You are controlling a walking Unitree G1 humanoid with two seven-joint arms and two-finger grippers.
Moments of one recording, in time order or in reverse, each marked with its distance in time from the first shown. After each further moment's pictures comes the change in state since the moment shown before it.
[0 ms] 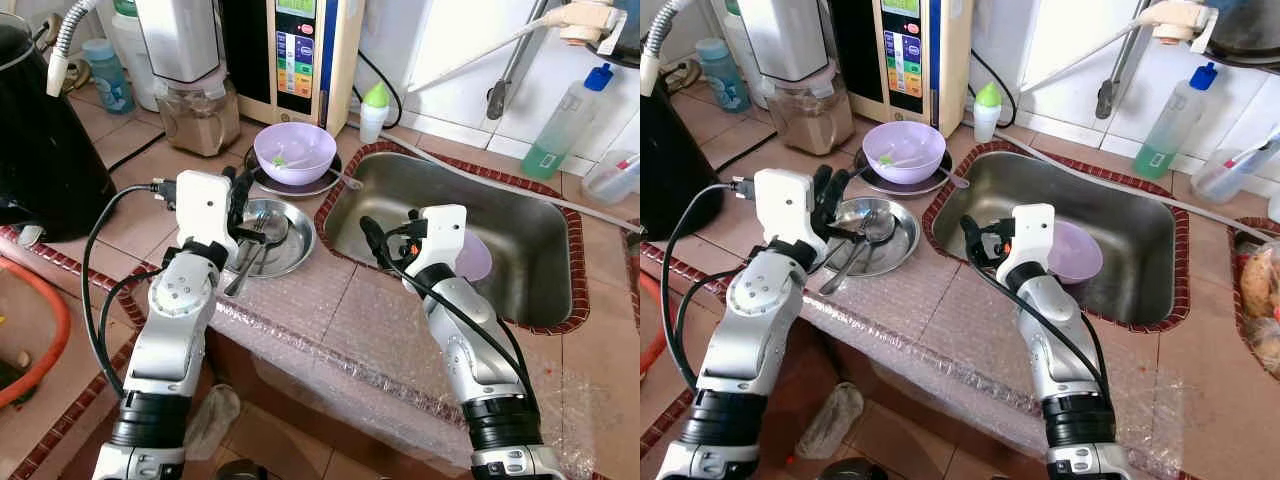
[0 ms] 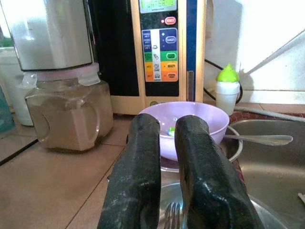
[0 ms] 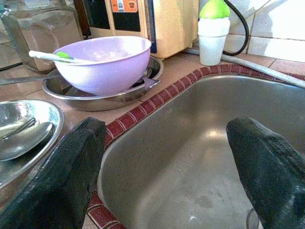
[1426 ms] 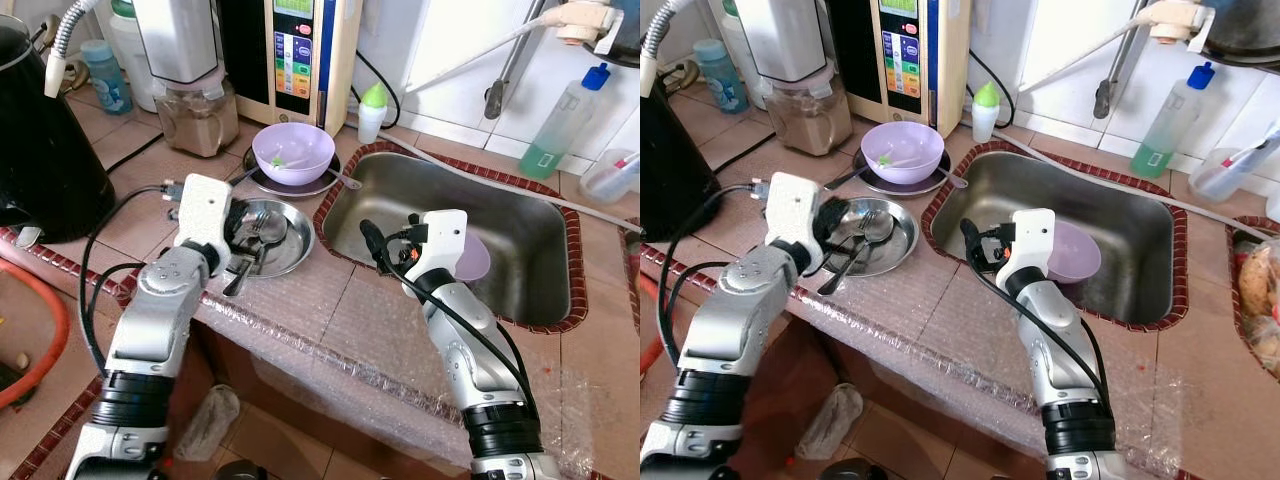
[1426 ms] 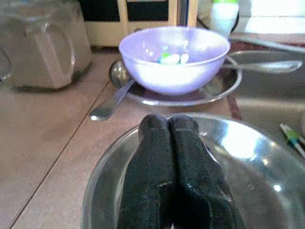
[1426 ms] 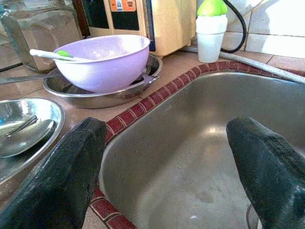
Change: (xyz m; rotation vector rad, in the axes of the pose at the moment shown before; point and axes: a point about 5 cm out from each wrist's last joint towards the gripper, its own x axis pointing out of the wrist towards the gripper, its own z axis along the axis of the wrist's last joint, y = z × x) left arm 0.010 0.011 -0.016 -0.027 0.289 -0.096; right arm -0.004 0.001 -0.002 0.010 -0.001 -0.005
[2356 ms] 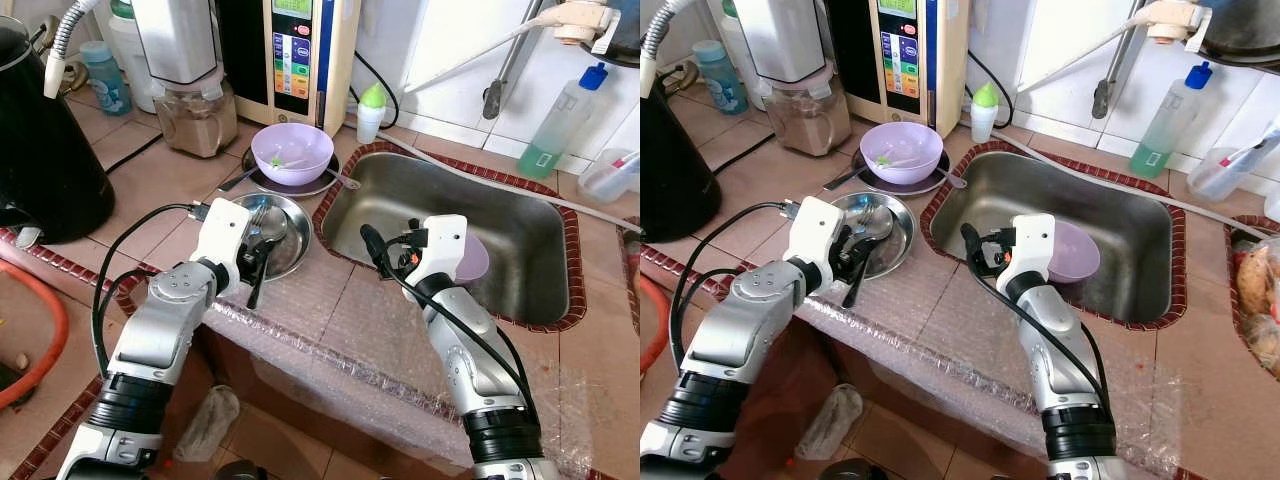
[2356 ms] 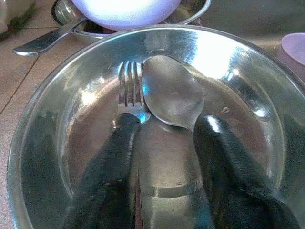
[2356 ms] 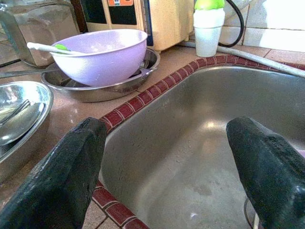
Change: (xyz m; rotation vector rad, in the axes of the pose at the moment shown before) left arm -0.003 -0.009 -0.027 0.058 0.211 -0.149; right arm -0.004 0.000 -0.005 0.006 0.014 -0.006
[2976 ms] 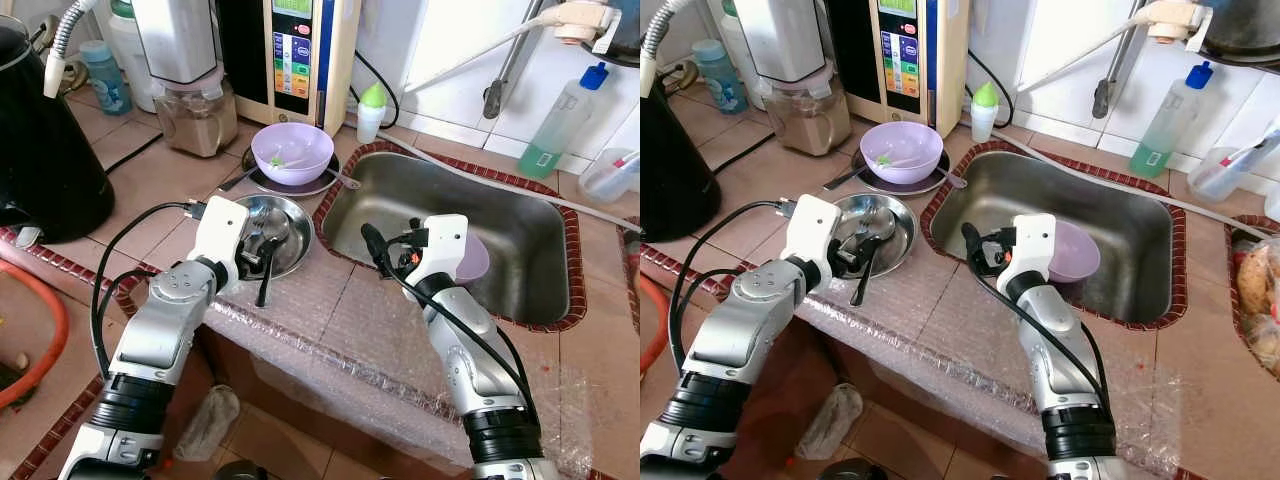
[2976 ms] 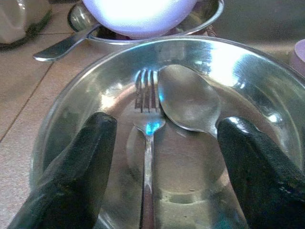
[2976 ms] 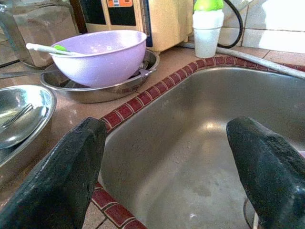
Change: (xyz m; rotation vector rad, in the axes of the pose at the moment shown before) left arm 0.001 0.001 0.001 0.002 -0.025 0.043; right arm 0.000 0.000 0.000 -0.002 -0.003 -0.002
